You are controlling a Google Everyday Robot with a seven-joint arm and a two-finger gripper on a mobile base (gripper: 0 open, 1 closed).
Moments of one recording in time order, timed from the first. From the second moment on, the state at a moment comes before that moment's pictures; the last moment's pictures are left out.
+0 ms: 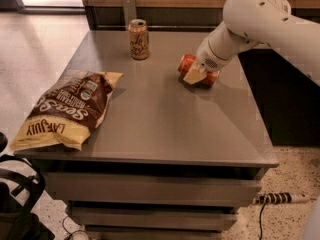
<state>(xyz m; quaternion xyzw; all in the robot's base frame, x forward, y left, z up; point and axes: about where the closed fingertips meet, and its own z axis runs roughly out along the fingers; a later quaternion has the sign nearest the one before) 0.682 -0.111 0.831 -0.54 0.79 0.03 0.29</state>
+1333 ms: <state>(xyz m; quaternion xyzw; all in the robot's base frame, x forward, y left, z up) 0.685 -0.083 0.826 -0.58 0.77 0.05 0.26</state>
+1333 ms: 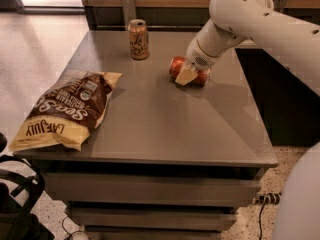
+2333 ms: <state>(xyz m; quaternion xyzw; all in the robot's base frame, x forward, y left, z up) 0.685 -0.081 0.823 -0.58 0.77 0.05 0.26</state>
